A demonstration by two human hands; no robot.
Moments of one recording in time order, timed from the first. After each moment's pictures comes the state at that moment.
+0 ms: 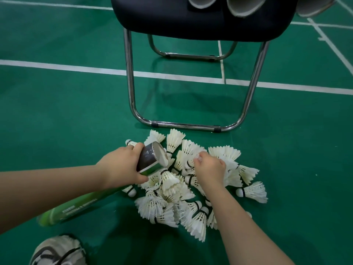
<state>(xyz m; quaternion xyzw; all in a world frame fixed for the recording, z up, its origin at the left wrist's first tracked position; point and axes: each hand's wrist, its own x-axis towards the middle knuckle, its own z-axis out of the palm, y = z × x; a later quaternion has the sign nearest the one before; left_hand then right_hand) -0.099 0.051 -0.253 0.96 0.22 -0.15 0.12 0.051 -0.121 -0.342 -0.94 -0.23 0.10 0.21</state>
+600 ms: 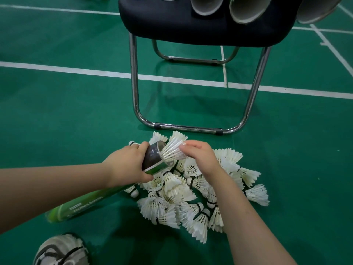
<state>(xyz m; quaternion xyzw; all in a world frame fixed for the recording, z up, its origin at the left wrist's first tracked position) -0.097 0.049 -0.246 0.96 0.22 -0.14 0.12 0.041 -0.101 -0.257 -0.68 -0.27 0.39 0.56</state>
